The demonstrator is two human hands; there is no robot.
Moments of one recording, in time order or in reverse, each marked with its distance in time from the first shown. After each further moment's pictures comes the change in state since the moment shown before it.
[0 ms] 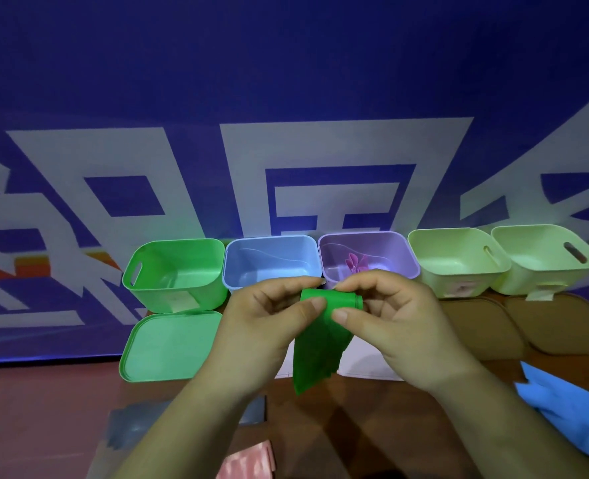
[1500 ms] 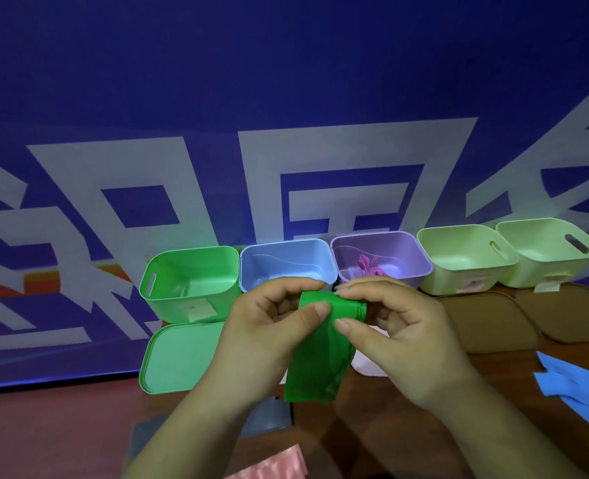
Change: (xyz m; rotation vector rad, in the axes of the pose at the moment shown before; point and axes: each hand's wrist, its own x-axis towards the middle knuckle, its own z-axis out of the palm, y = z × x) left_hand -0.013 -0.002 -0.054 -0.026 -0.100 0.104; right_hand -0.016 0.011 0.055 -0.224 0.109 -0.276
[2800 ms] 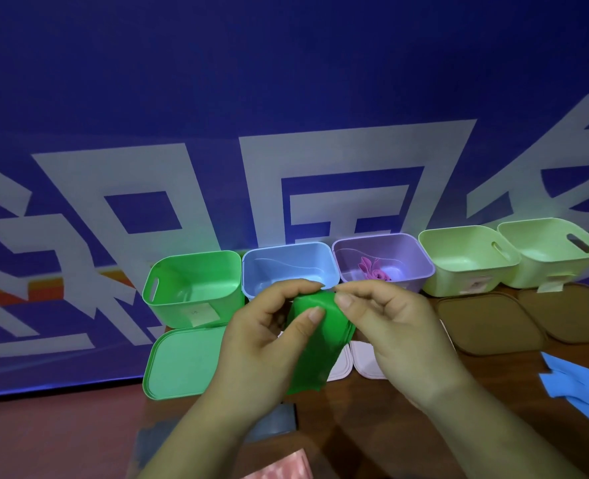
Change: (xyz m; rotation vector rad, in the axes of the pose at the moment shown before) left_hand -0.006 -0.009 -0.006 0.230 0.065 0.155; right_hand 0.005 -0.001 0.013 0.197 0.063 0.361
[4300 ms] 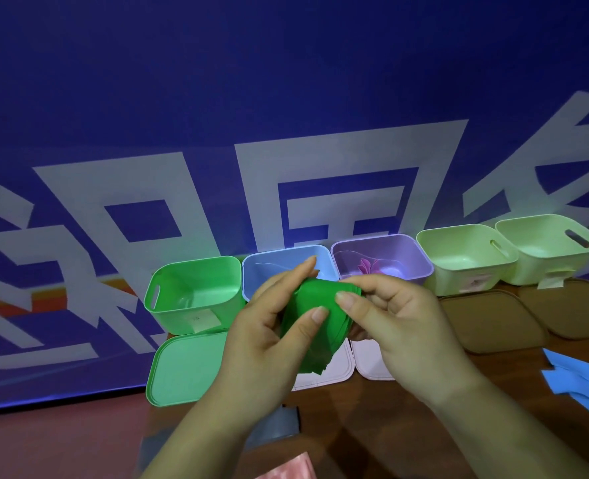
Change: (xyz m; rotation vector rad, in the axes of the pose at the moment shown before) left_hand 0.001 0.004 0.002 0.076 -0.079 0.078; right_hand -0.002 -0.008 -0.008 -0.006 -0.035 -0.066
